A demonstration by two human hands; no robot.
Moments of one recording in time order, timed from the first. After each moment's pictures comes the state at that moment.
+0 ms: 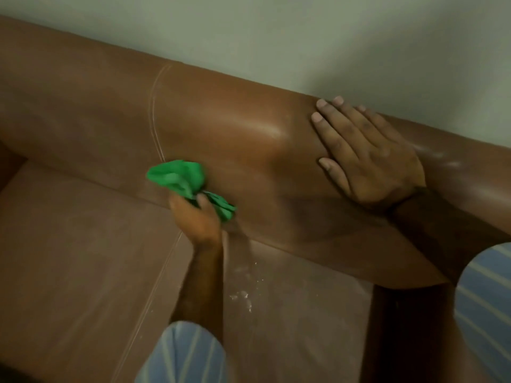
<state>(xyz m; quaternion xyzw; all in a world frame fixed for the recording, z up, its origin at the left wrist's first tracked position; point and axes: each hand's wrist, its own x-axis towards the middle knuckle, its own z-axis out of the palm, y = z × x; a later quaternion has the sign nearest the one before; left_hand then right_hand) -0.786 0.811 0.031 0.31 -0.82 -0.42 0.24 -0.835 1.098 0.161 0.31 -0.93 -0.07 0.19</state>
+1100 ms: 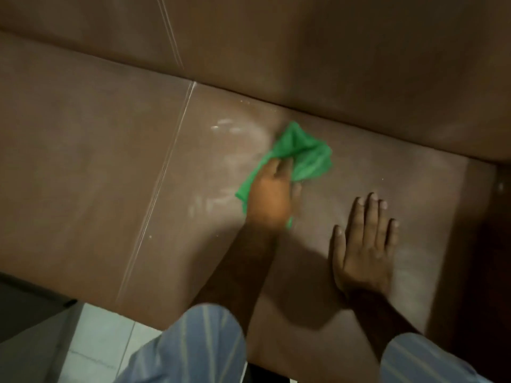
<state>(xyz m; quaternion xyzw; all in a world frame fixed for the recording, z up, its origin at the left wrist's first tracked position) -0.590 0.831 -0.128 -0.04 -0.96 -0.27 -0.04 -0.465 1.004 -0.156 -0.11 -0.99 0.05 -0.07</state>
